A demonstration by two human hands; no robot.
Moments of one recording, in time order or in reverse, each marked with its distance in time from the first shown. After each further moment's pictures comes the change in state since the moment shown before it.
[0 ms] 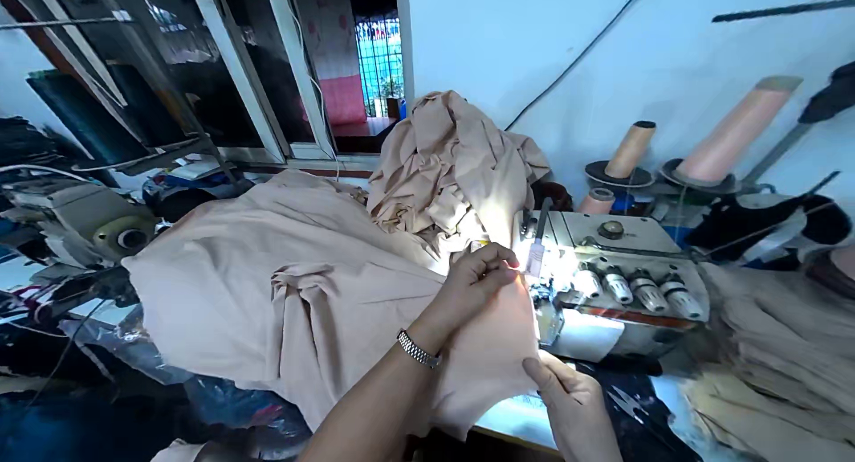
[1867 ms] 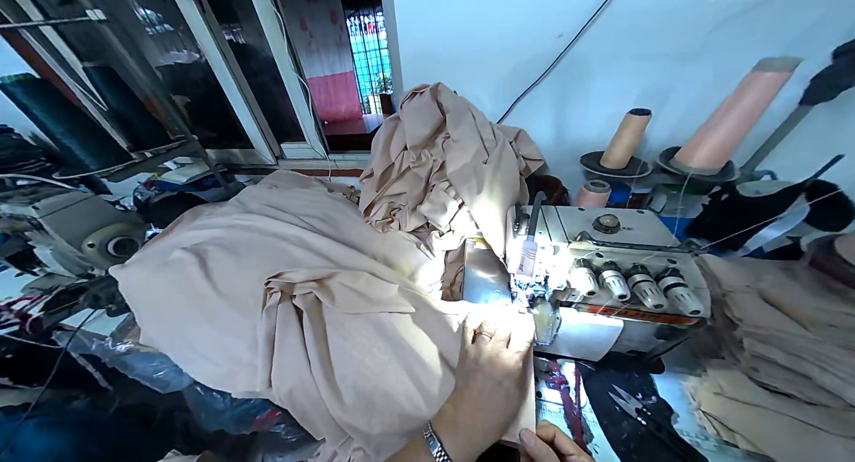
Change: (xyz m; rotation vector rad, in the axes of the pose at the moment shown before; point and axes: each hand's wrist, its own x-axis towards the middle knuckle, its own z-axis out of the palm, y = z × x) left_hand -0.074 -0.037 0.090 1.153 0.113 0.061; right_hand -0.074 0.021 -0.005 0.156 0.078 0.258
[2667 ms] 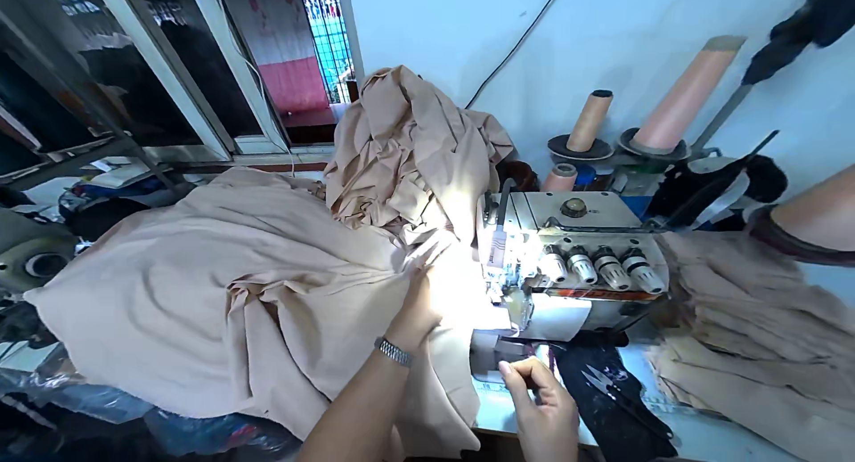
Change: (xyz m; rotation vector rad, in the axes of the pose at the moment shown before) left_hand 0.058 -0.084 -0.009 -0.544 -0.404 -0.453; right_hand 0.054 -0.006 0.017 -0.451 0.277 -0.428
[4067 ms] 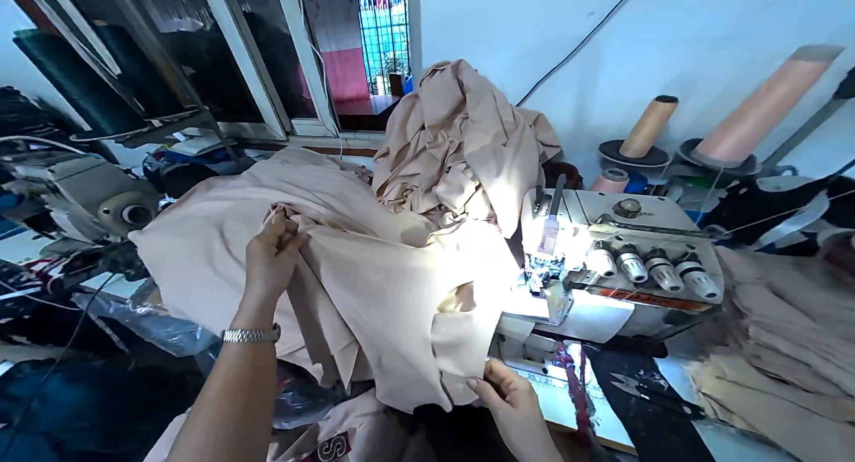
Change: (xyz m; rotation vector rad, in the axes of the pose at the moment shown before) left_hand -0.088 -0.125 -0.211 0.150 0.700 -0.010; right_hand -0.030 -0.002 0.029 0.201 -0.590 0.284
